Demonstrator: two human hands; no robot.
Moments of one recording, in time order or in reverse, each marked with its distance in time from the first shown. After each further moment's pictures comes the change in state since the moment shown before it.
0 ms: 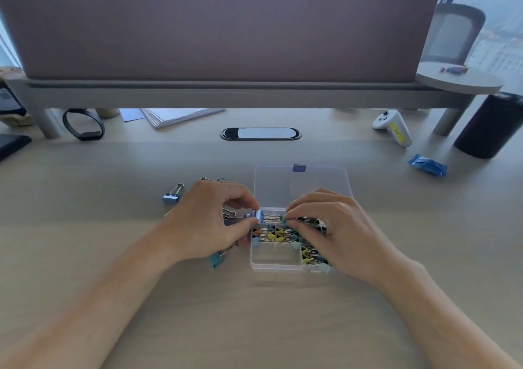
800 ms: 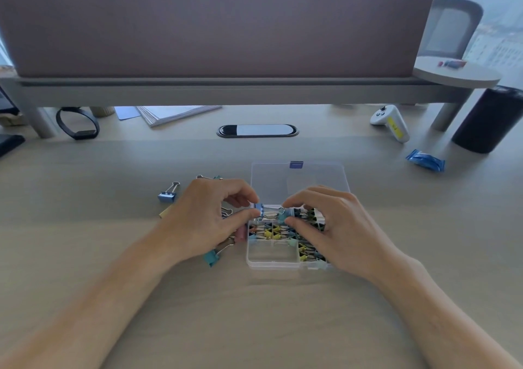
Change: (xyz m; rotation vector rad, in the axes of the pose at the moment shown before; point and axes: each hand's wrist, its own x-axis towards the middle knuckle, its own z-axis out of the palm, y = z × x) left_hand 0.002 0.002 0.006 -0.045 0.050 -0.020; right_hand -0.002 0.000 -0.001 0.032 0.006 0.095
